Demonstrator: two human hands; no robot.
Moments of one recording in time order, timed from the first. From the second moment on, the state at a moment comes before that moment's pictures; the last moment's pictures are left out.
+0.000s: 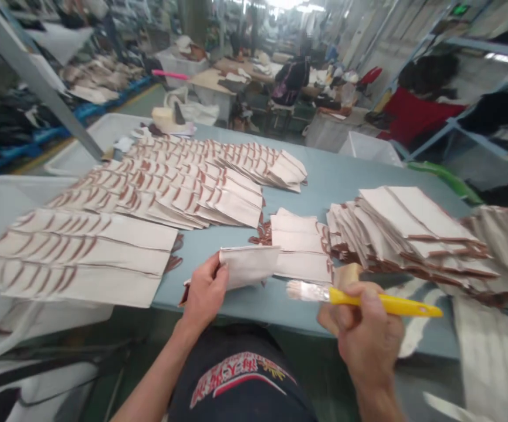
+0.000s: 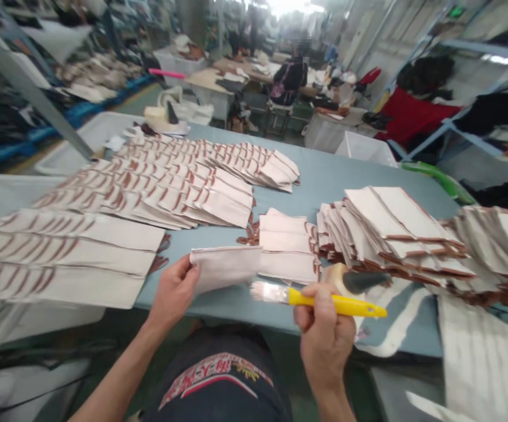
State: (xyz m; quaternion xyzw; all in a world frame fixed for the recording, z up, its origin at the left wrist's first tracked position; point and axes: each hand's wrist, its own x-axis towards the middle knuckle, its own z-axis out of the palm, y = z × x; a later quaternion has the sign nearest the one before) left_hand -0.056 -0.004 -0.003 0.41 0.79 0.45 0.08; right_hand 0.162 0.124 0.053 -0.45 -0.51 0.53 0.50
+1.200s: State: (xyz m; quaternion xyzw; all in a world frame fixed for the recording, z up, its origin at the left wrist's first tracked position) left_hand -0.281 -0.314 -0.097 0.29 0.91 0.29 -0.09; right_hand 0.080 0.092 0.020 -0.47 -0.48 0.62 0.39
